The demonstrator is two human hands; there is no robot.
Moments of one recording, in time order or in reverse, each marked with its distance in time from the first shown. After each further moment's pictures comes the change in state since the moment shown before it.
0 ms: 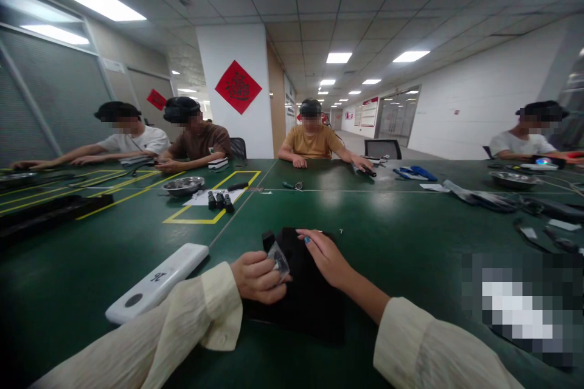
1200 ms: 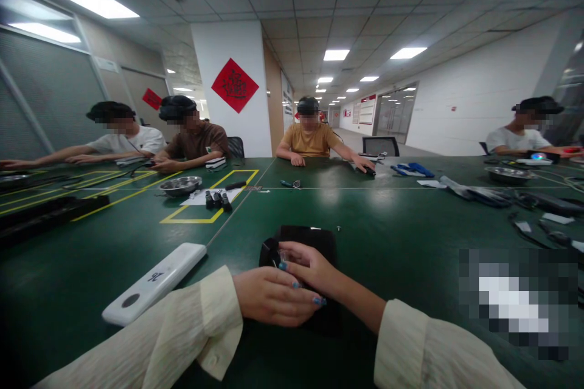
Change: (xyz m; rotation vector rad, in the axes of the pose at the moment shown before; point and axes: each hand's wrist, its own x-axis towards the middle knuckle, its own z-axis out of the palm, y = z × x) left_hand 0.035 0.018 -0.007 -0.850 -0.662 -0.208; right_hand -0.005 -0.028 0.015 0.790 -0.262 0.219
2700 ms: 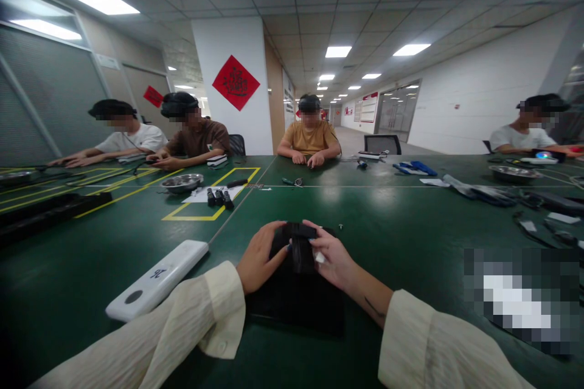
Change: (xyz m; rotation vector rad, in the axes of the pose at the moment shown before) left_hand -0.014 -0.027 0.024 0.019 0.602 -0.833; right_hand 0.004 -0.006 -0.013 0.668 0.355 0.263
